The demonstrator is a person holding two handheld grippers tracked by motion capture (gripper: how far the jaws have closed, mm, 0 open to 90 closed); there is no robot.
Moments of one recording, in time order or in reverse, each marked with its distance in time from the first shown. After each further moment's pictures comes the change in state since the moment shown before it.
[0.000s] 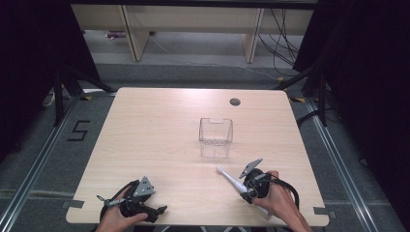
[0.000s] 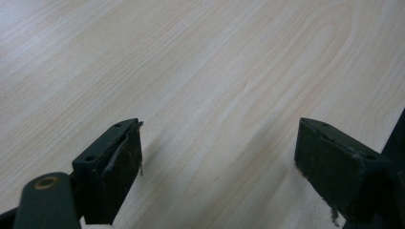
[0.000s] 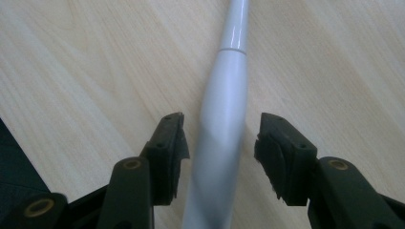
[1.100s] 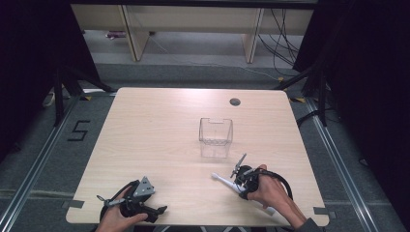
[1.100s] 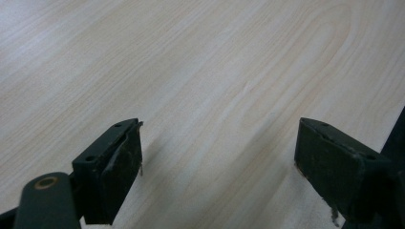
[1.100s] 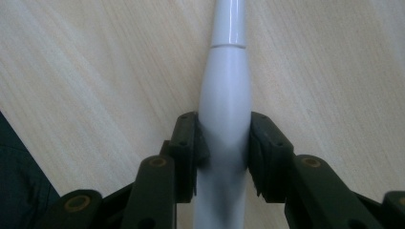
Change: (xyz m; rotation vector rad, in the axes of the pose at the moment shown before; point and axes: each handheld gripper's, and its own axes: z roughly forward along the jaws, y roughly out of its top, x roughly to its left) left arm 0.000 0.000 0.000 0.000 -0.001 0.008; right arm -0.003 0.028 0.016 0.222 0.056 -0.090
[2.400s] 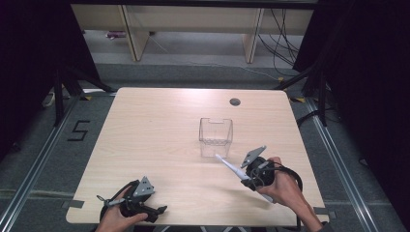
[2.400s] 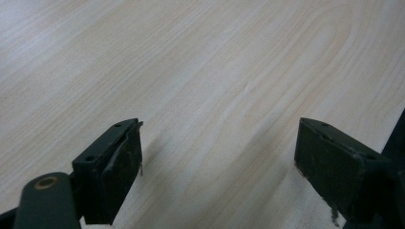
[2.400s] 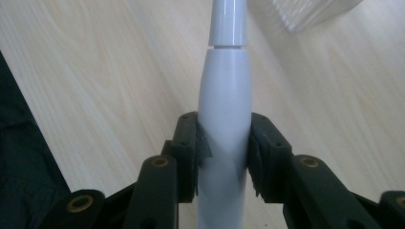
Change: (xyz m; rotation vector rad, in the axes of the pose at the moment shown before) left arm 0.001 0.000 0.000 -0.001 0.002 -0.004; right arm -0.004 -0.018 -0.055 -0.297 -0.068 -0.018
